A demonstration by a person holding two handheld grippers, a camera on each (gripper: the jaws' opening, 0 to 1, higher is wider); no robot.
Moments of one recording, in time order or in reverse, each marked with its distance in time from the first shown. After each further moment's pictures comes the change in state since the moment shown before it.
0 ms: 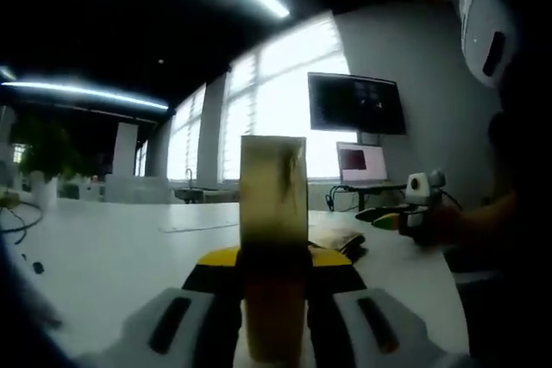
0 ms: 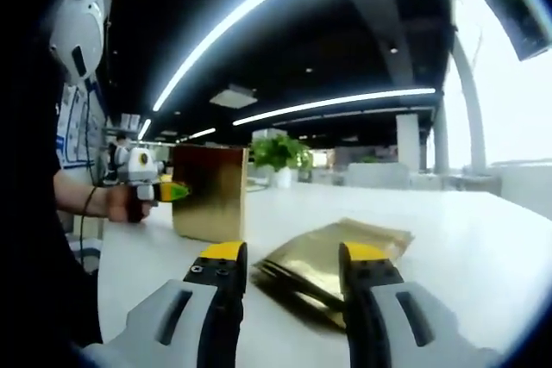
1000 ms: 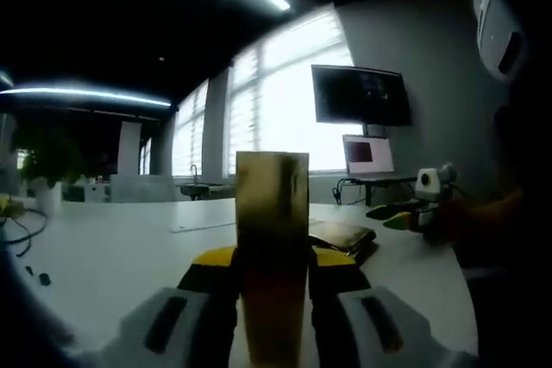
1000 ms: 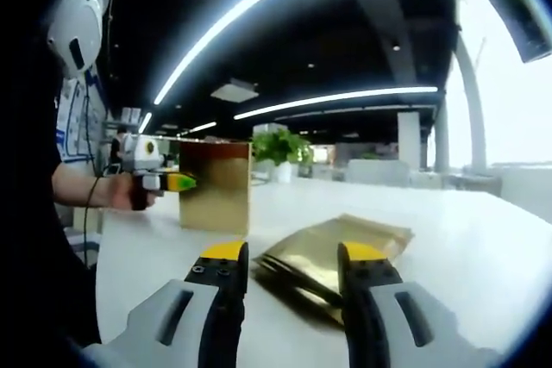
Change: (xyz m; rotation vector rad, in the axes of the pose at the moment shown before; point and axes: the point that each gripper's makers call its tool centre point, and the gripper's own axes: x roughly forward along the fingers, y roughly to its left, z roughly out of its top) left arm 0.012 0.008 0.002 0.040 0.052 0.026; right arm 0.001 0.002 -0.003 -0.016 0.027 0.007
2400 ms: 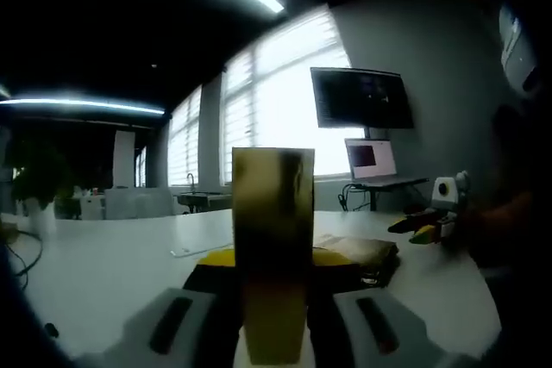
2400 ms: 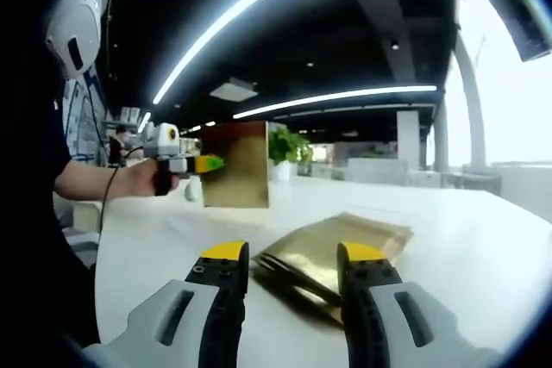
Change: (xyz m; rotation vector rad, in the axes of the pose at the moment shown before) left arm 0.041 0.047 0.029 0.037 -0.034 -0.028; right arm 0.000 -0.002 -0.002 0.004 0.004 -0.003
